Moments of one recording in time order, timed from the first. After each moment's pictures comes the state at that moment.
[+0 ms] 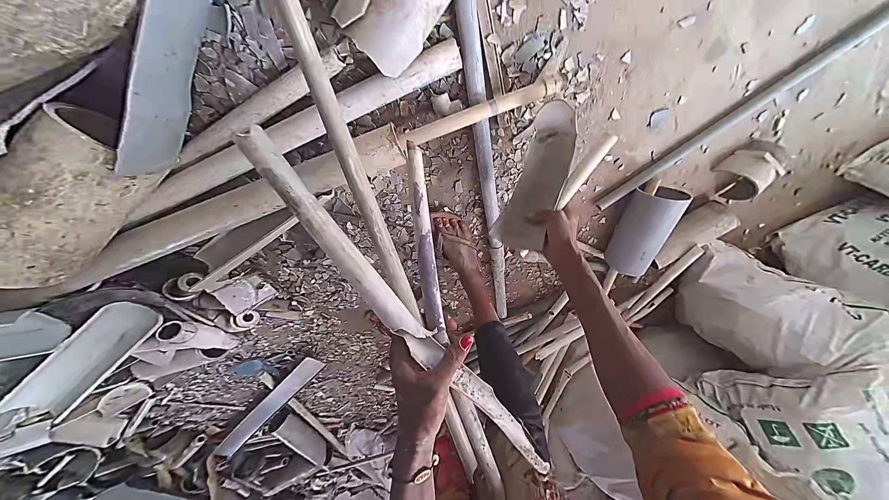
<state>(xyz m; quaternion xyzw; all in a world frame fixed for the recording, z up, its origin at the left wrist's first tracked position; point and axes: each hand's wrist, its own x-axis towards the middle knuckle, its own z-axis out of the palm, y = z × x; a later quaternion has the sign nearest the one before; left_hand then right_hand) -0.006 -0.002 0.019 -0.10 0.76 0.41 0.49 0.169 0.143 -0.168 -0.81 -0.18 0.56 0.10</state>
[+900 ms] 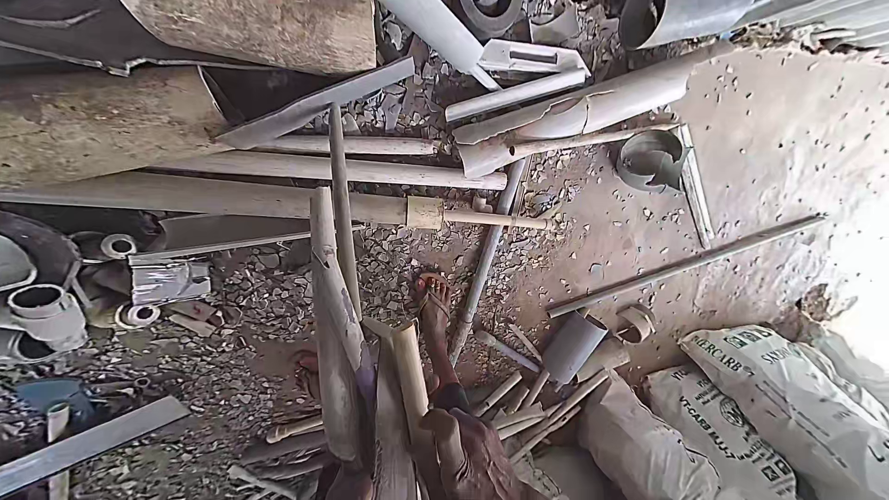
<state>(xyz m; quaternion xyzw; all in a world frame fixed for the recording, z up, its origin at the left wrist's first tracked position) -0.049 -0.087 0.072 -0.37 0.51 0.62 0.46 0.055 0.044 0.047 -0.24 -0.85 0.47 -0.04</state>
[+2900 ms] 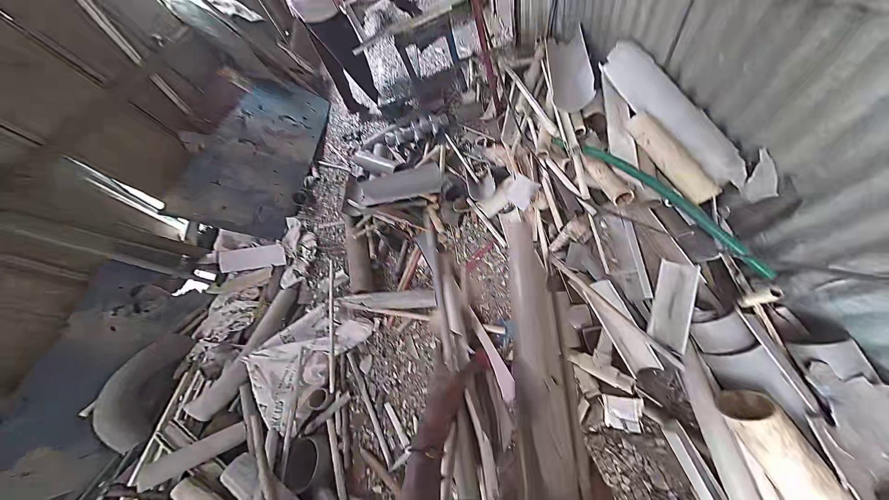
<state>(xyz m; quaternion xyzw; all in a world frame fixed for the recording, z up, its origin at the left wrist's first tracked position) -0.242 -0.680 0.275 -0.55 0.57 0.61 -0.04 -0.248 -0.413 0.198 -0.04 -0.67 0.58 -0.46</state>
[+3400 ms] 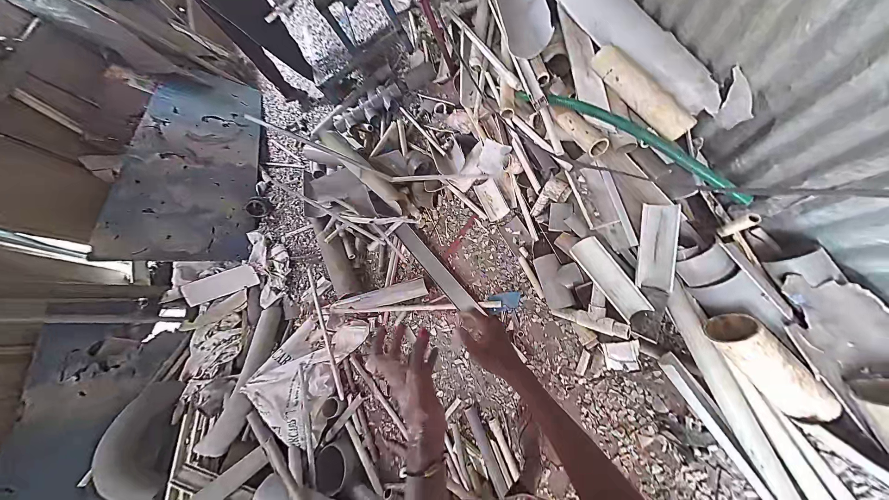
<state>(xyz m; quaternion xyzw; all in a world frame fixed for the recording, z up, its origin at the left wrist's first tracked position) -0.272 -0.703 0.297 -0.55 0.55 0.56 -0.29 -0.348 -0.632 0.191 0.24 -0.72 0.54 -0.37</state>
